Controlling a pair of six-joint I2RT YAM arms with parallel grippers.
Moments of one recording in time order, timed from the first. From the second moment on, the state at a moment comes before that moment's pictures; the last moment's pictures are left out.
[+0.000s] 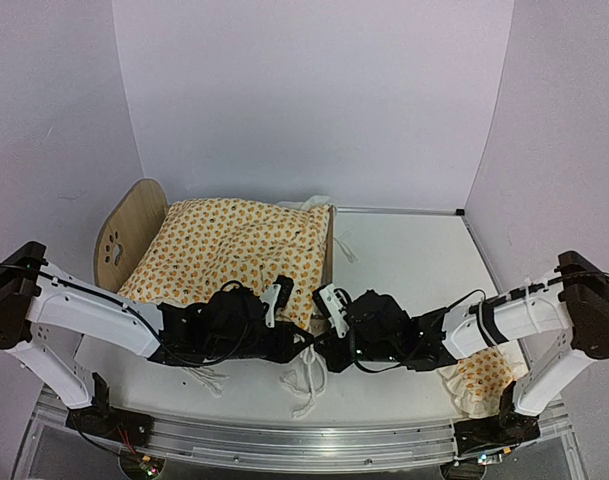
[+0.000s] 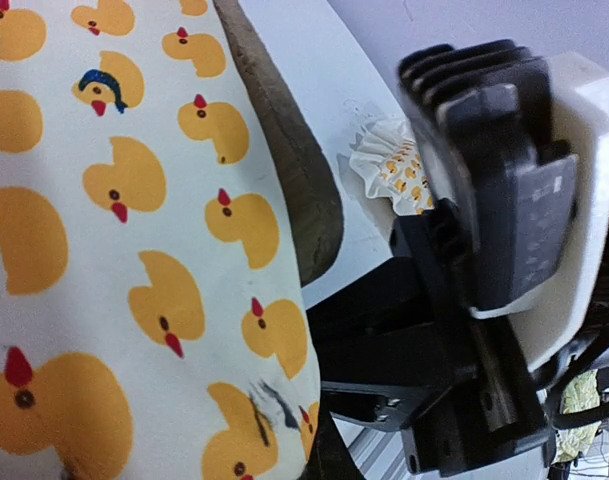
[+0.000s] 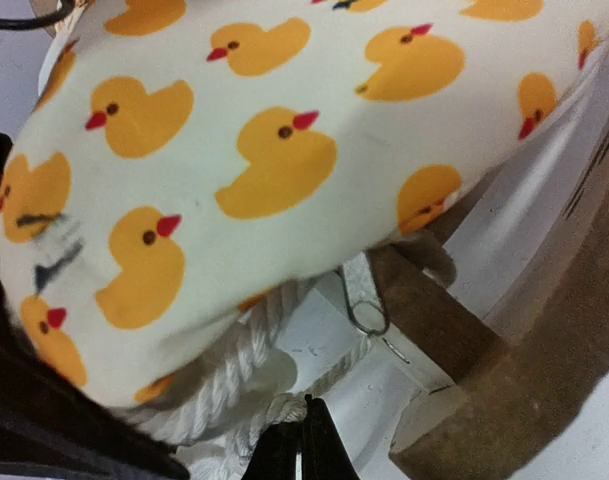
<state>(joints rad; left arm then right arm) -1.25 1.52 0.76 0.27 -0.09 -0.84 1.15 1.56 0.69 0.24 0.08 0.45</state>
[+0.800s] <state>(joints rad) -1.25 1.48 0.76 0.14 0.01 -0.73 1.12 1.66 0.67 0.52 -0.11 0.27</state>
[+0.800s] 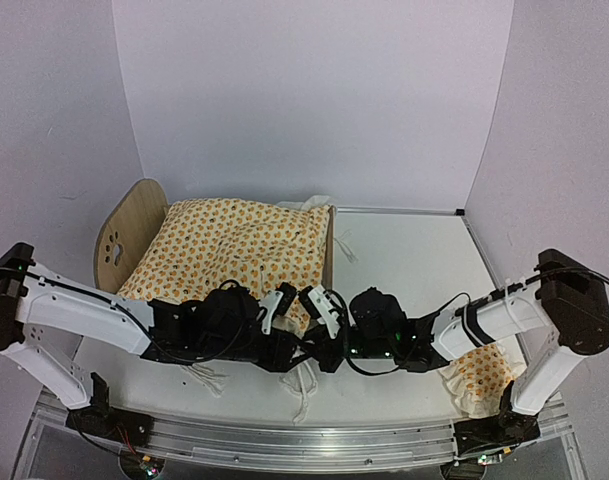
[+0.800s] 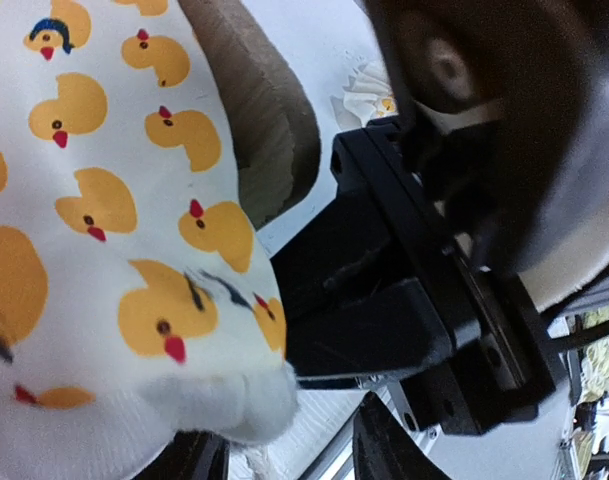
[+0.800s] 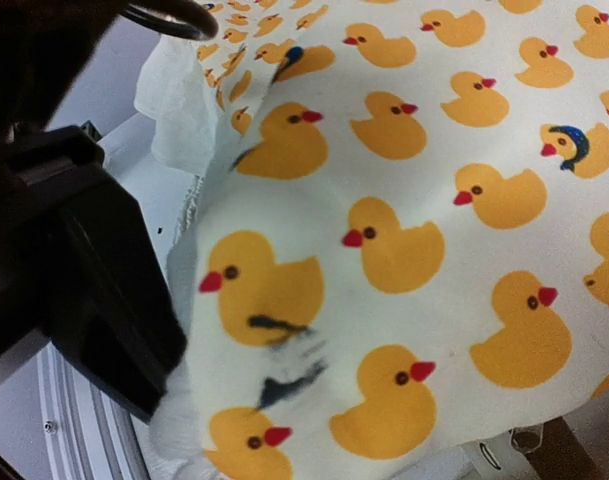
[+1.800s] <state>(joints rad) -1.25 1.42 0.68 0.11 -0.02 -0.69 1.07 1.68 0.61 0.63 -0.40 0.25</state>
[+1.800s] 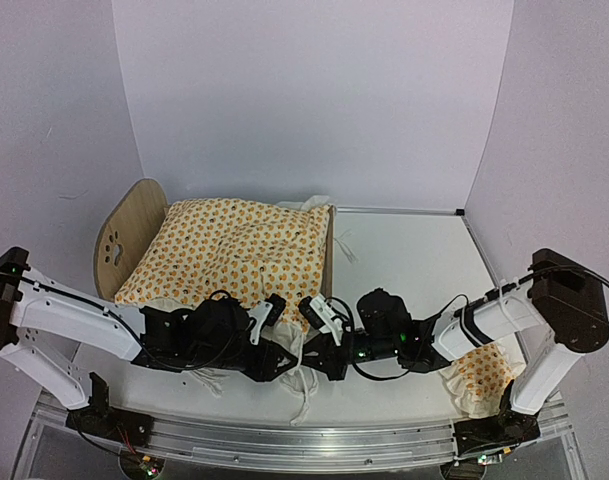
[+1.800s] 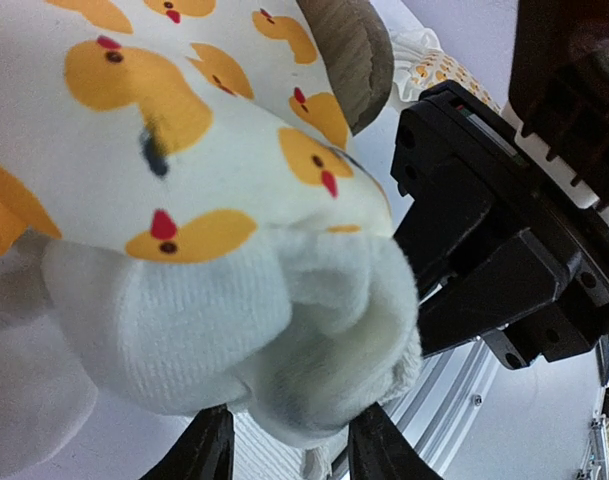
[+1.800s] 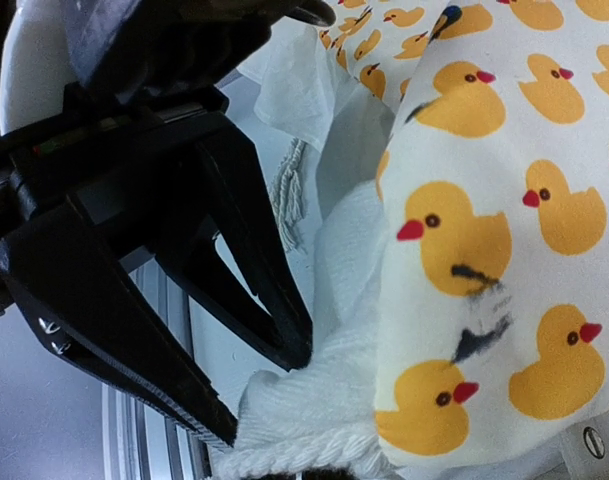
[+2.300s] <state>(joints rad) -1.24 1.42 0.68 0.10 0.03 -0.70 1.07 1.66 0.61 0.64 -0.40 0.25</state>
